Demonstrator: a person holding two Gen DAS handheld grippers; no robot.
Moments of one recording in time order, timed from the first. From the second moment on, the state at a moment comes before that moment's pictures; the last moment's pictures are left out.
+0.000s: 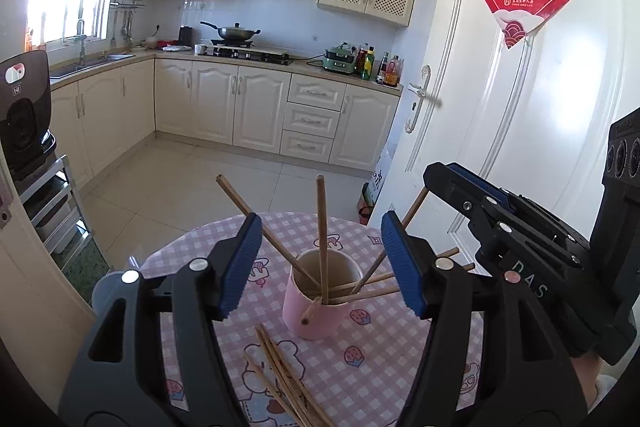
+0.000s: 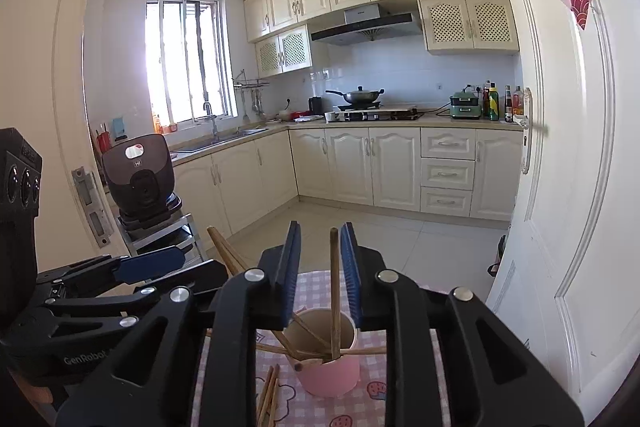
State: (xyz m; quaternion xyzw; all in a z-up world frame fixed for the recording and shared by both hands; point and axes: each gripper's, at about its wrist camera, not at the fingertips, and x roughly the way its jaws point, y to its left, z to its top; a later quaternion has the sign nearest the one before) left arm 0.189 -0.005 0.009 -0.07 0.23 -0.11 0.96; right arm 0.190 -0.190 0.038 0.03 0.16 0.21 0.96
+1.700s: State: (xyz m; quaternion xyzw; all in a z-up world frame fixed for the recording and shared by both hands) left arm 0.146 0.047 -0.160 -0.12 0.46 -0.09 0.88; right arm 0.133 -0.137 -0.139 -0.04 0.42 0.24 0.88
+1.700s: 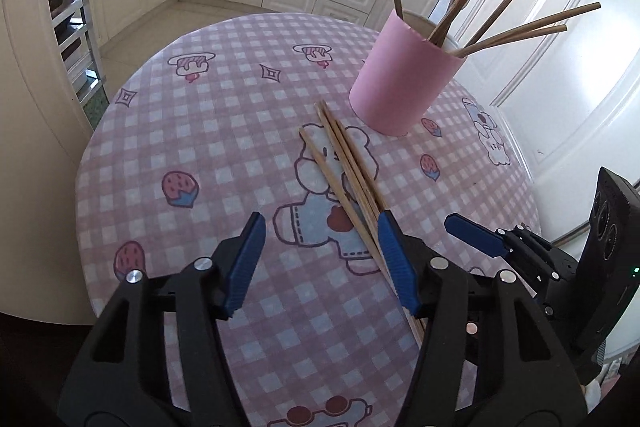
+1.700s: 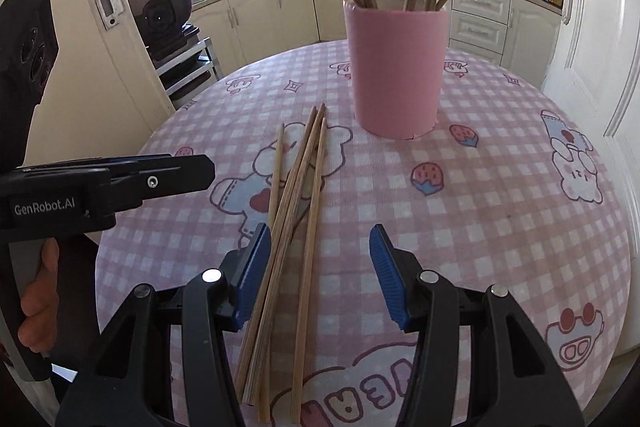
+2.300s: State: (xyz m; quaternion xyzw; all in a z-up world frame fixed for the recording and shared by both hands) left arm 0.154 0.044 -0.177 -0.12 0.47 -0.08 0.87; right arm 0.138 -0.124 -0.155 -0.08 0.43 0.23 0.87
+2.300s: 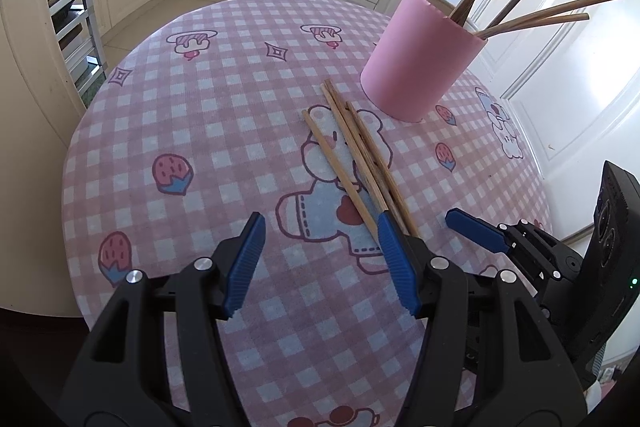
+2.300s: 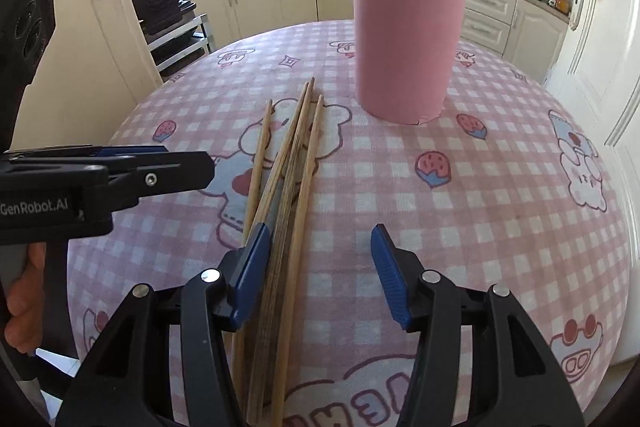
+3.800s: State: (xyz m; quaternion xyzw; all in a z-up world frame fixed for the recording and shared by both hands) left arm 0.243 0.014 -0.195 -0.07 0.51 -0.08 0.85; right arm 0.210 -0.107 -0.151 -0.05 0.45 0.25 0.86
